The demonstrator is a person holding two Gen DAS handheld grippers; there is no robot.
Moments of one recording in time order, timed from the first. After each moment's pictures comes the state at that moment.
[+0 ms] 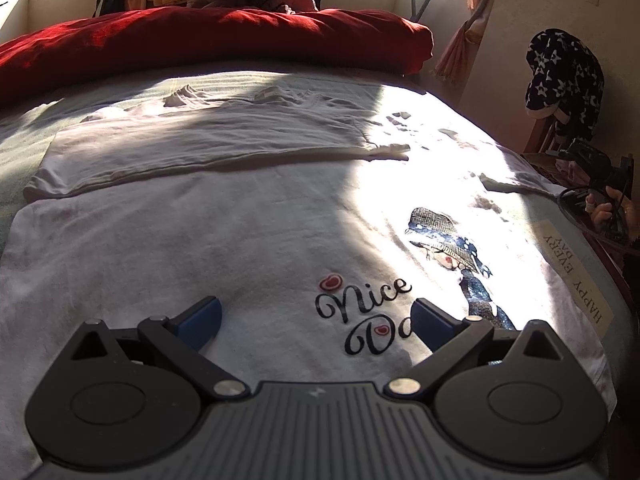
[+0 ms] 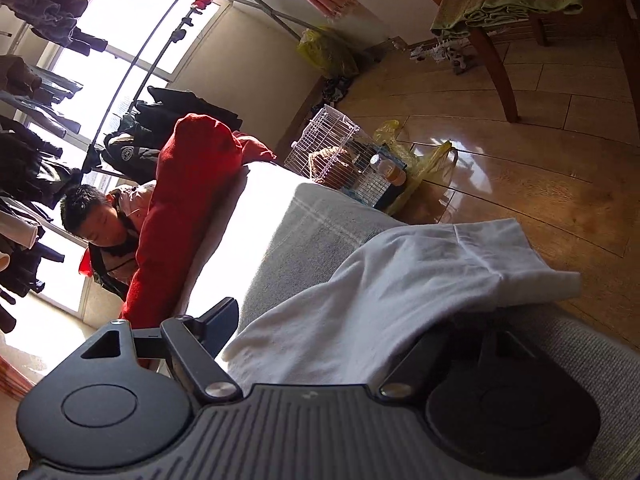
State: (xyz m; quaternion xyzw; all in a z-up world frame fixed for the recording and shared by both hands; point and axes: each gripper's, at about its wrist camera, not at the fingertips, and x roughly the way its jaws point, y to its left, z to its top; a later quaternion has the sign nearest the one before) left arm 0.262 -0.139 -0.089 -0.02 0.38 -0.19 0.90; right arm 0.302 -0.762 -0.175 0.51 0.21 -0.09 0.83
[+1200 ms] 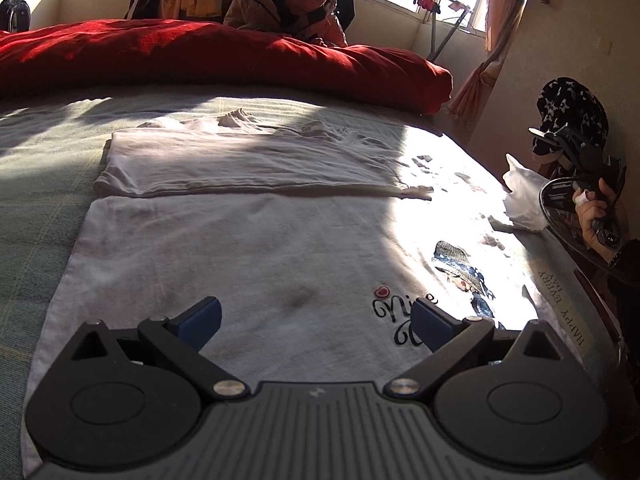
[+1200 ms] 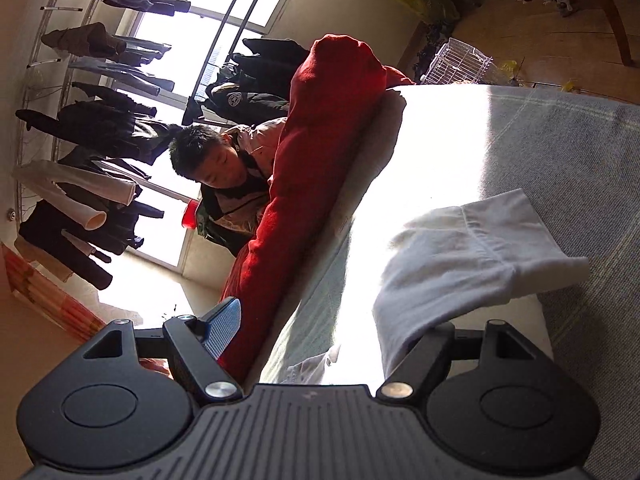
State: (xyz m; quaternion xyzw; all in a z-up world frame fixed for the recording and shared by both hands) left arm 0.240 -0.073 -0.067 -0.07 0.36 -0.17 0.92; right arm 0.350 -0.645 -0.109 0.54 0.19 0.08 0.81
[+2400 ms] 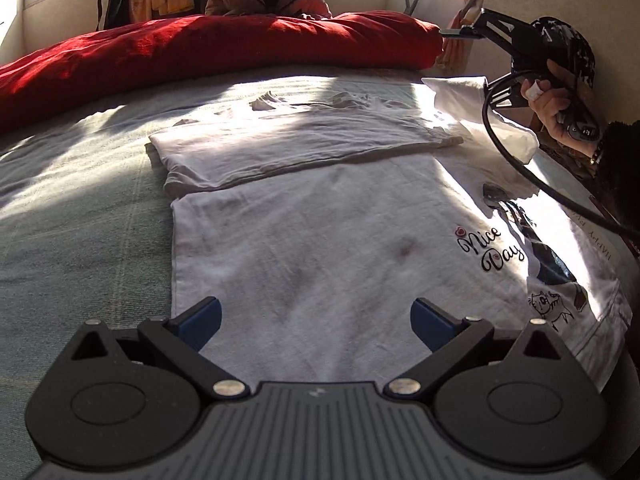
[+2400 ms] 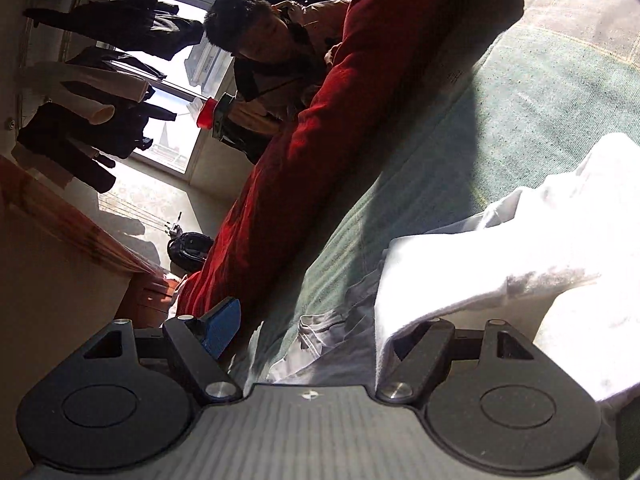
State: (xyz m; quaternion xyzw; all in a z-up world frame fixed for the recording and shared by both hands) left arm 0.244 -0.002 -0.065 0.03 0.39 -0.19 0.90; right arm 0.426 -0.446 -0.069 0.48 0.29 0.16 0.81
